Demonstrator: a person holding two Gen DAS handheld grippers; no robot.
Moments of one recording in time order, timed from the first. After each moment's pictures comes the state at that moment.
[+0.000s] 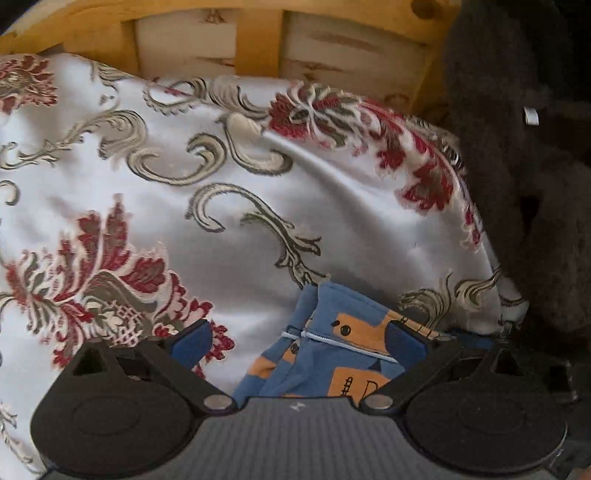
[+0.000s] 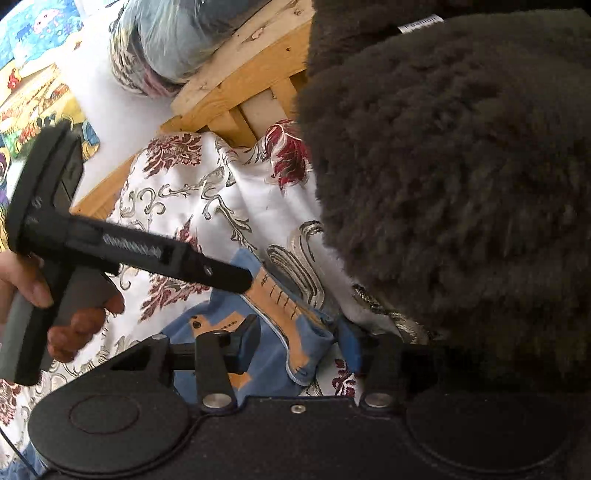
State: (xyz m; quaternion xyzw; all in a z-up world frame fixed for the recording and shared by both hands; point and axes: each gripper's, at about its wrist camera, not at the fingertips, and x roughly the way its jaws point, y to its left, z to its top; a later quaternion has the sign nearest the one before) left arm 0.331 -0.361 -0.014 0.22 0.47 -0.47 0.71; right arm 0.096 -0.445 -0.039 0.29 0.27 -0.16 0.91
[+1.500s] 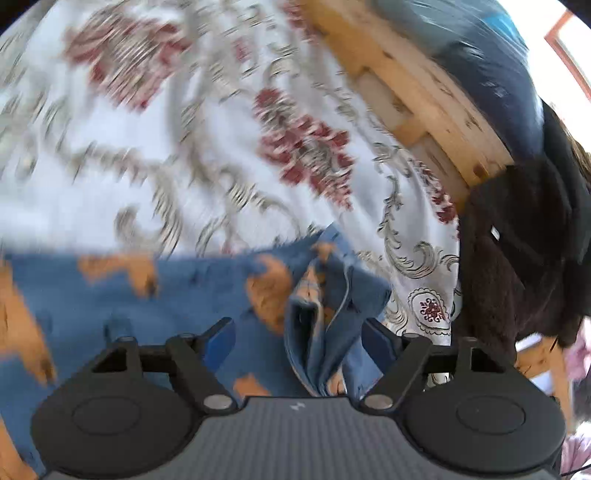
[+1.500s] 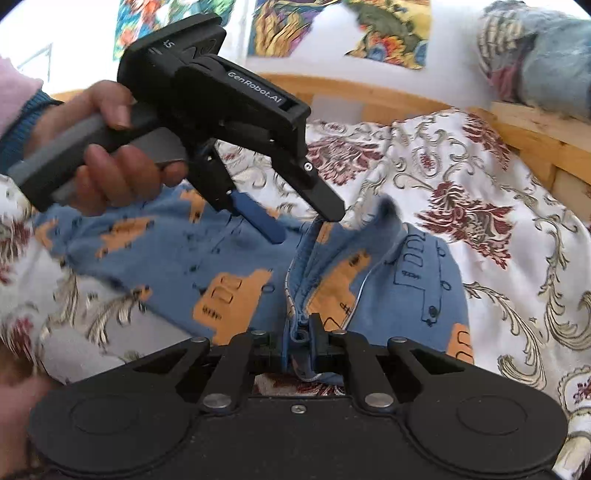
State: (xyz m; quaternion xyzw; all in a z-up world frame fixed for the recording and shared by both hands) left arm 0.263 -0.066 -0.025 -0.16 0.51 -0.38 0.76; right arm 0.064 -0.234 -0.043 -0.10 0.29 0.17 0.94
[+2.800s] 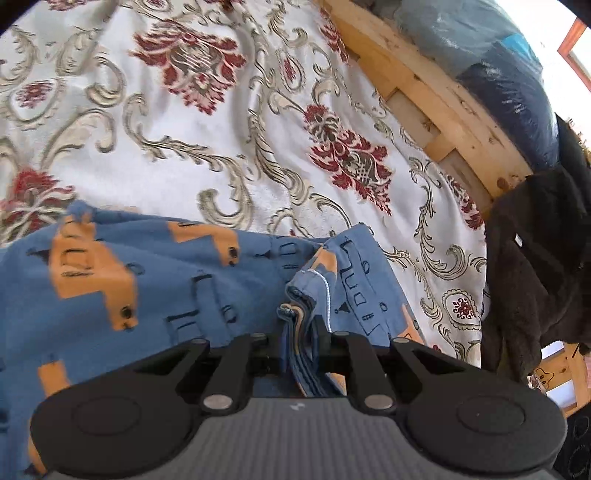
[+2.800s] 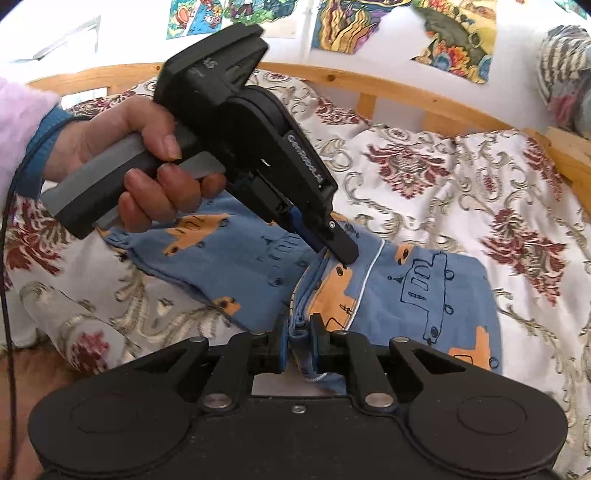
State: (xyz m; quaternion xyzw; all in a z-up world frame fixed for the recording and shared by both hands) left arm 0.238 -0.015 -0.036 -0.15 0.48 -0.34 0.79; right arm 0.058 -0.184 -0.028 -0.13 0.31 0.24 0.91
